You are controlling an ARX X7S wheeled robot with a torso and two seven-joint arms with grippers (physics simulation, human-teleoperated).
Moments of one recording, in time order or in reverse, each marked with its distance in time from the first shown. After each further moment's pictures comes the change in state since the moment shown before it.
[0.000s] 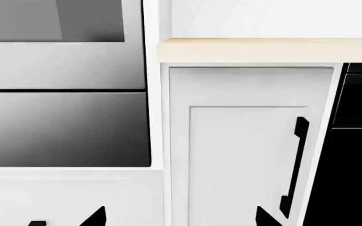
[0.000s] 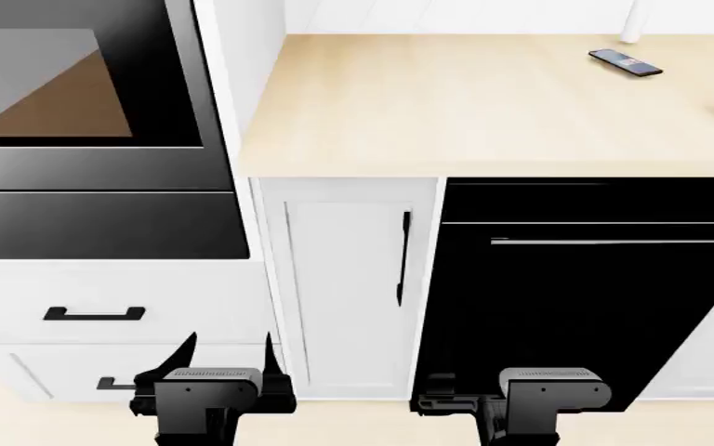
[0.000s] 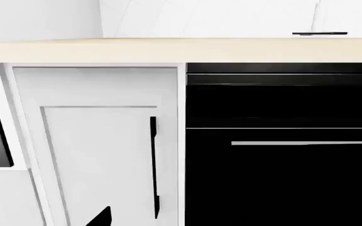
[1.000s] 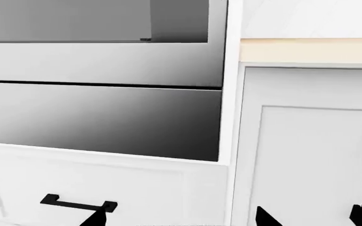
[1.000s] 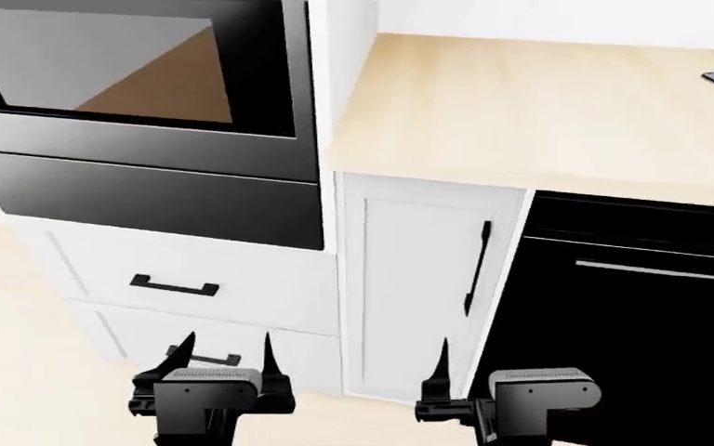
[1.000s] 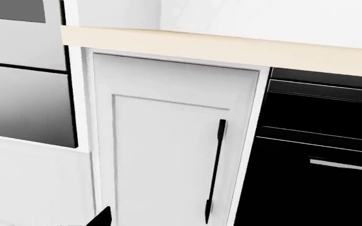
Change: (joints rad) left arm -0.002 -0.086 0.097 -0.004 -0.079 0.014 -0.099; right arm -0.005 0.096 -0.129 -0.026 0.014 0.041 0.139
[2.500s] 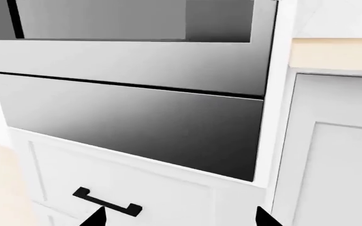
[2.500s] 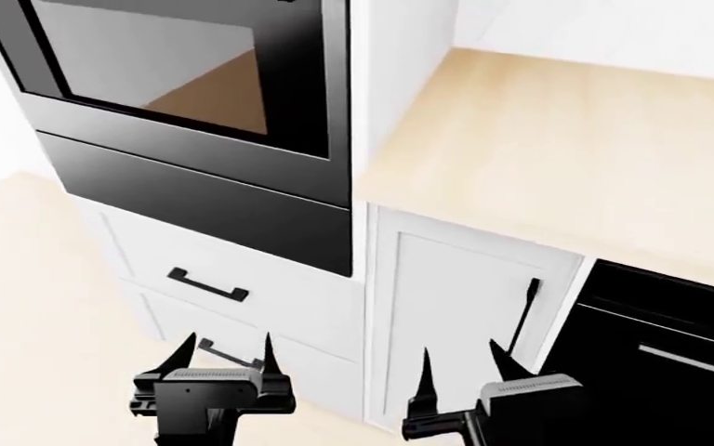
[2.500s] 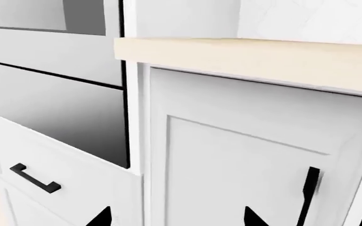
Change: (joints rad) left arm -0.009 -0.059 0.074 -0.006 -0.064 0.010 -0.070; right arm -0.029 0.078 -0.095 -0.025 0.105 -0.048 -0.027
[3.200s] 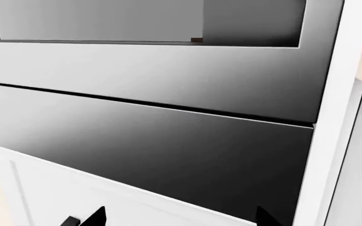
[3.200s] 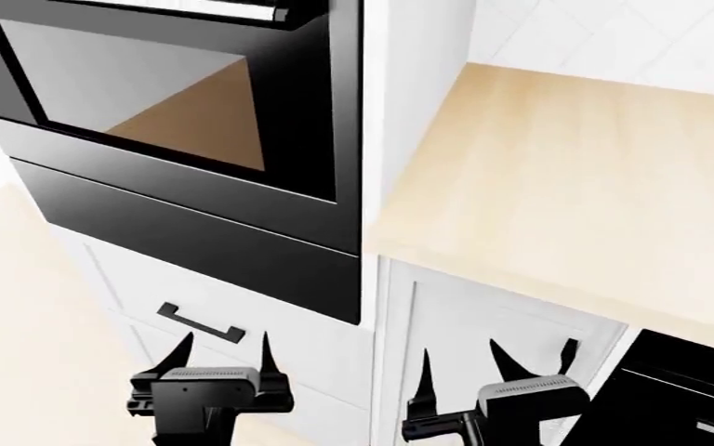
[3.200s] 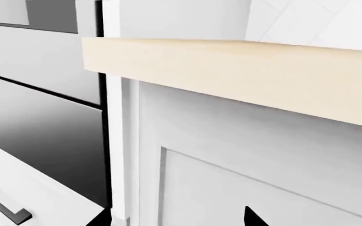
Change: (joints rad) left arm -0.005 -0.019 0.018 -0.001 -0.020 0.004 -0.026; right arm 0.006 0.018 -0.025 0.012 -0.009 -0.013 0.026
